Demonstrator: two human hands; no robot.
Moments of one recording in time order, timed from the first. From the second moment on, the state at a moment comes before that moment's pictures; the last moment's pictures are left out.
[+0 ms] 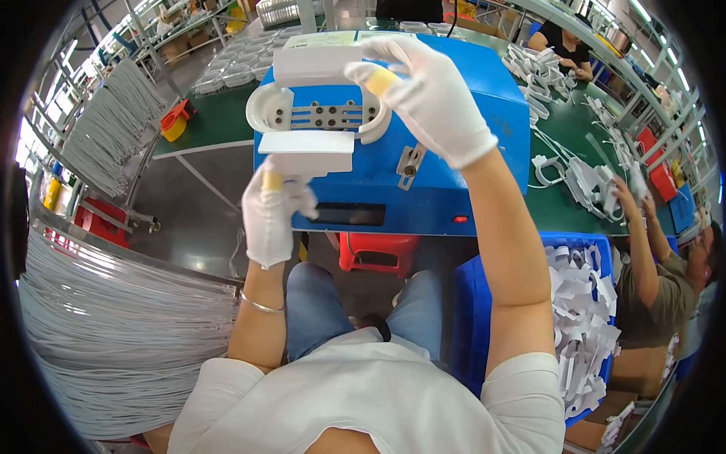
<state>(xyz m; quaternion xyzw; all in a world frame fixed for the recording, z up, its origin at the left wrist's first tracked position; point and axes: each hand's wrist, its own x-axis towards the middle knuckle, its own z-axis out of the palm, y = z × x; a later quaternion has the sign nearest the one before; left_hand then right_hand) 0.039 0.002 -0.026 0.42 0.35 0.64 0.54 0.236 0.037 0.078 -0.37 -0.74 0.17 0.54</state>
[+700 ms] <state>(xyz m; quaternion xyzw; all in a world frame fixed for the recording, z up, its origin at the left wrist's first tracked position) 0.013 0.005 -0.028 0.50 0.27 0.48 0.67 0.218 0.032 0.084 -0.38 -0.79 0.07 0.47</state>
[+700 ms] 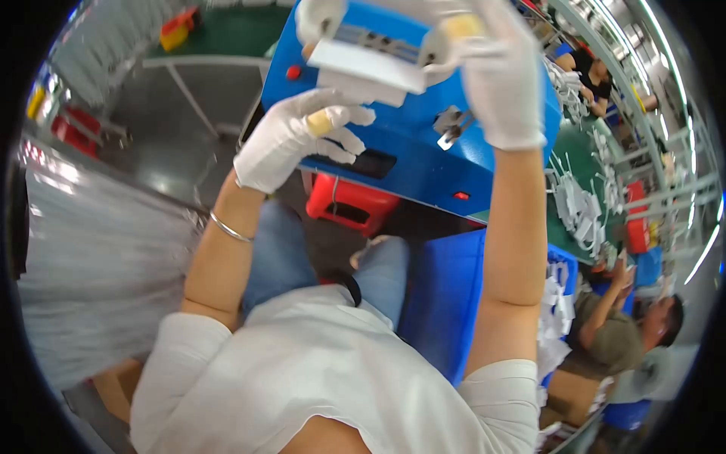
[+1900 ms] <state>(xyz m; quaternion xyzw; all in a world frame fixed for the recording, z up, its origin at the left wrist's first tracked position) 0.002 -0.039 -0.149 0.65 0.41 0.57 0.30 0.206 -0.117 -0.122 -0.58 -0.74 0.25 0.24</state>
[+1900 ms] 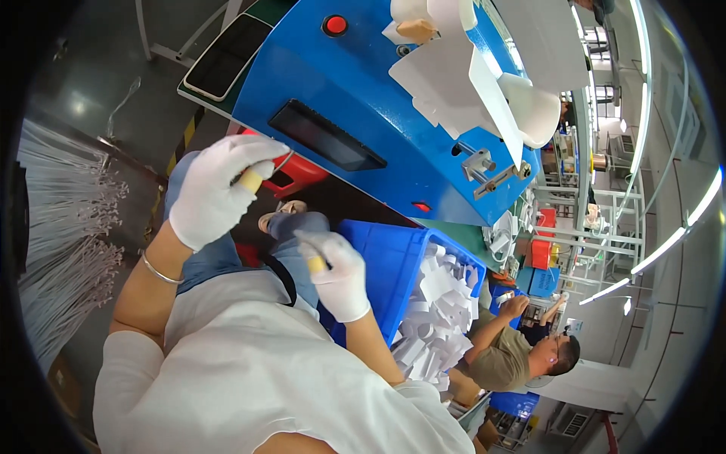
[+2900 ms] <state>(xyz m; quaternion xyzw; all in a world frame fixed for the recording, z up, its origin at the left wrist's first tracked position) 0.031 0.080 0.004 0.71 0.17 0.66 -0.14 0.225 0.003 0.033 -0.45 -0.79 -0.24 0.34</state>
